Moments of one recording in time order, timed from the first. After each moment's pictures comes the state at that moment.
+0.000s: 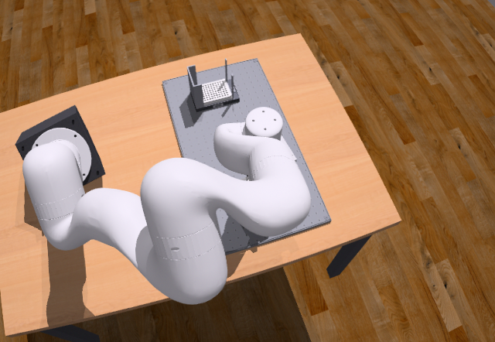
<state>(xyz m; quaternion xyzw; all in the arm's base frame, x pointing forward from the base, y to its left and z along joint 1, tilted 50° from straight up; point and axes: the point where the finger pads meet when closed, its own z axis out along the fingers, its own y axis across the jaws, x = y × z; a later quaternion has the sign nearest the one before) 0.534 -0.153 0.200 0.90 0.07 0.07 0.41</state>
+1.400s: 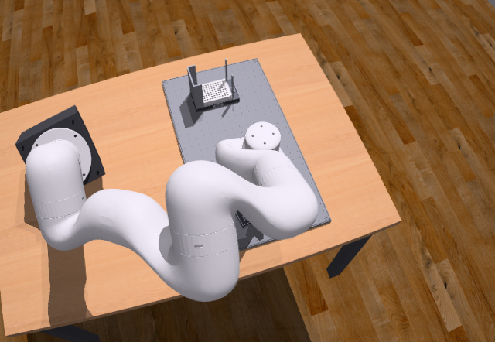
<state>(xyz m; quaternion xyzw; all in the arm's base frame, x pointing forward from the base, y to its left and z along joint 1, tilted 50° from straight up) 0.544 -0.196 0.162 0.90 0.07 0.07 0.41</state>
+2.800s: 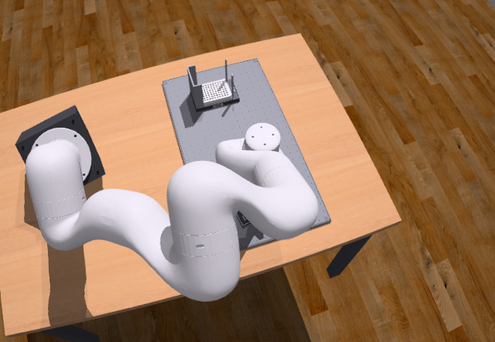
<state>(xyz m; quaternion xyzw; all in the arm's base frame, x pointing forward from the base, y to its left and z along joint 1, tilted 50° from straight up) 0.545 -0.199 0.160 0.90 0.07 0.07 0.41</state>
